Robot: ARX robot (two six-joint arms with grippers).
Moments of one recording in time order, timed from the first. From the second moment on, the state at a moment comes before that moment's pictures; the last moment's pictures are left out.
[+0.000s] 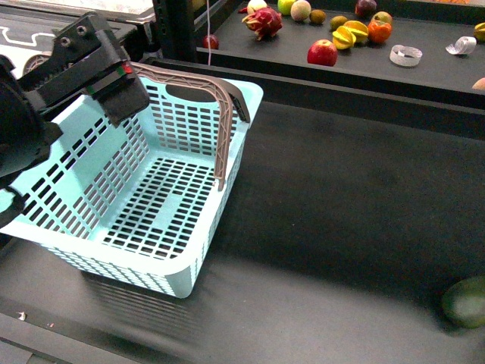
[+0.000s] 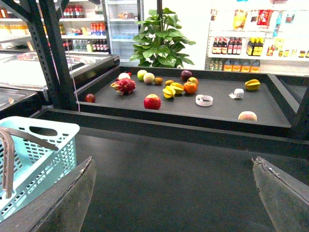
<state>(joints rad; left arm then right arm) -0.36 1.63 0.51 0.73 -0.26 -0.63 0.00 0.00 0.01 0.00 0.00 0.00</state>
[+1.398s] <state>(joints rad) -0.29 2.16 1.17 0.53 -0.18 -0.76 0.00 0.00 0.01 0.00 0.00 0.00</state>
